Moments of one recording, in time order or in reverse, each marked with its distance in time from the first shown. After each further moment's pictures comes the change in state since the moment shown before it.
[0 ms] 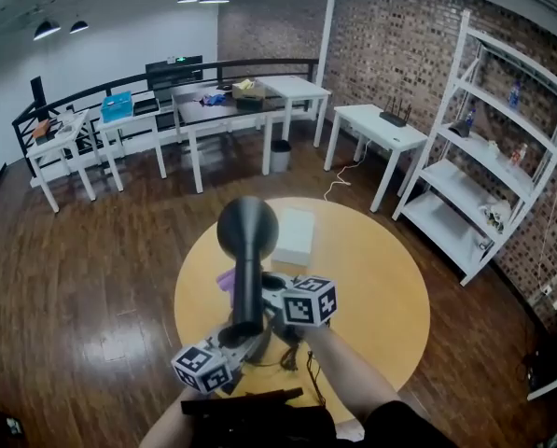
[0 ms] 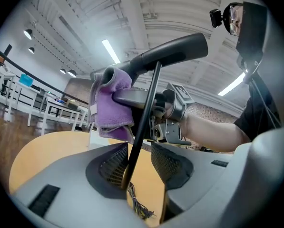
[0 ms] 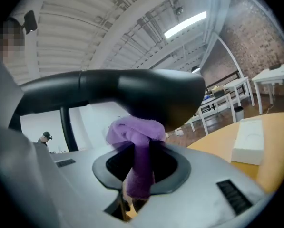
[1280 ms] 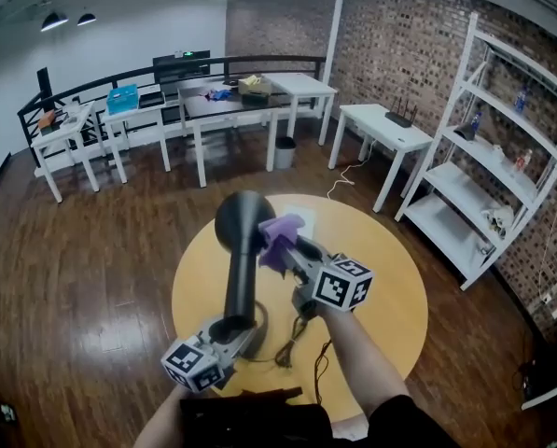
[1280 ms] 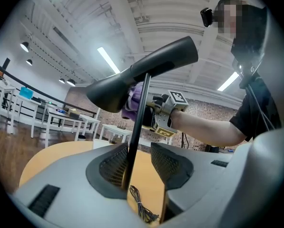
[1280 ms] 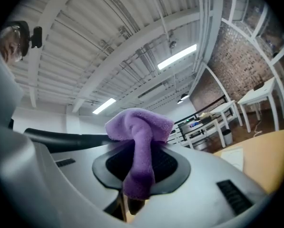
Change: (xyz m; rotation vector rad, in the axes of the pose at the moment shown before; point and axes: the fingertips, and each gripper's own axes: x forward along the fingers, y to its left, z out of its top) left arm -0.005 -0.012 0.024 0.088 -0.045 0.031; right arm -0.075 -0.046 0.090 -0.024 -0.309 -0.144
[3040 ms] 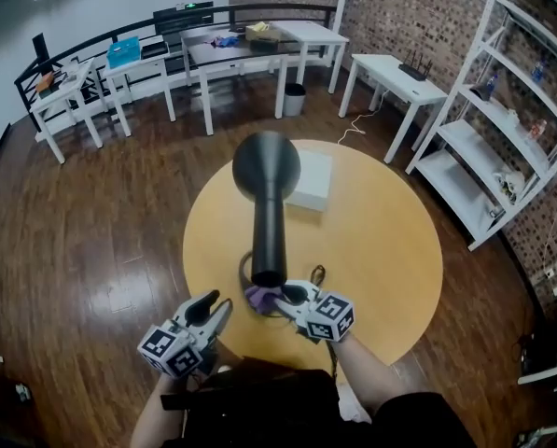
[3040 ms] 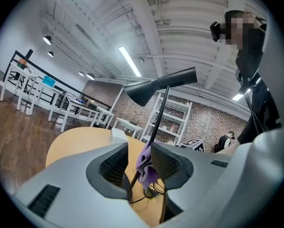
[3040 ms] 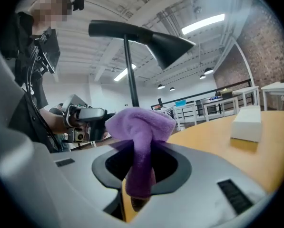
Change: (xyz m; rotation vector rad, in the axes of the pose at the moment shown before) left arm -0.105 0.042 -0.020 -0.151 0.009 0.161; right arm -0.055 0.069 -0.249 -0.149 0.369 0.215
